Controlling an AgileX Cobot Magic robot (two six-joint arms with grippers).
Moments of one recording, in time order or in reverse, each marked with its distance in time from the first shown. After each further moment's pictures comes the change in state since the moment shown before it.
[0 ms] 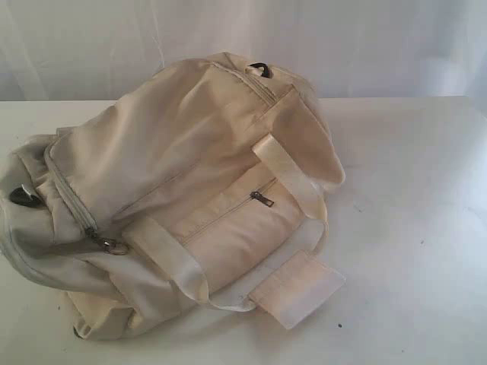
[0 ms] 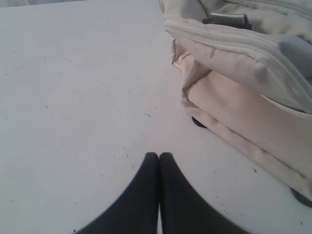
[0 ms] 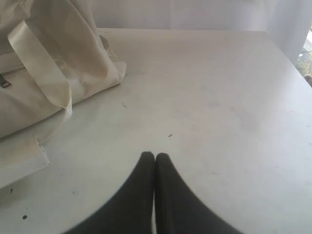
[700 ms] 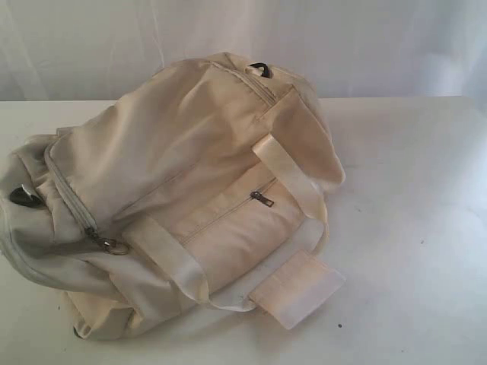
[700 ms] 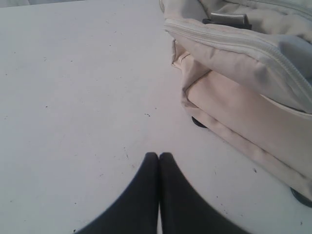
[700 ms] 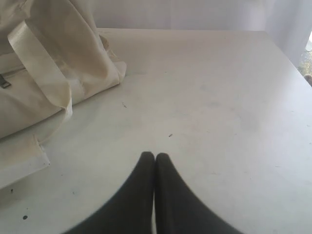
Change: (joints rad) left arm 0.000 0.000 0.000 0.000 0.000 0.000; right arm 0.000 0.000 0.000 0.000 0.000 0.008
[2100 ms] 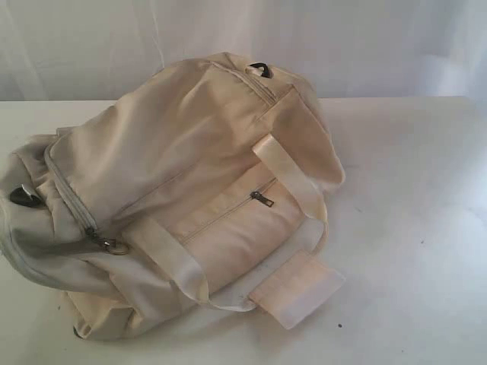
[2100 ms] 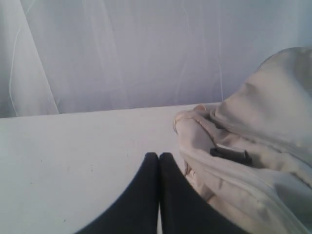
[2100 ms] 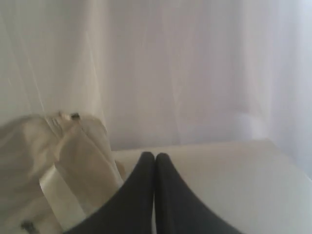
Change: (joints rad) left arm 0.000 0.000 0.000 0.000 -0.378 0.000; right arm 0.000 0.000 0.000 0.013 -0.446 0.122
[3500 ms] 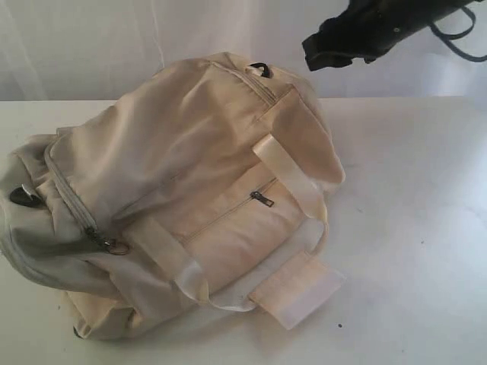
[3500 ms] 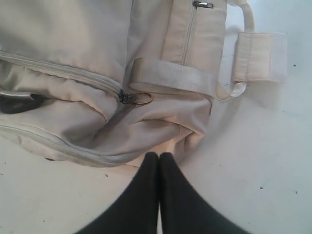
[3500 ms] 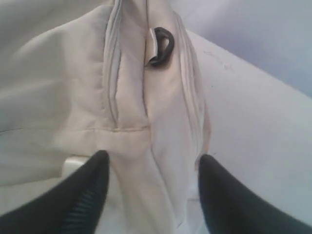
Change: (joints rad) left arm -0.206 0.526 -0.600 -0.442 0.864 0.513; right arm 0.130 1.766 -1.599 0.417 0.811 -0.780
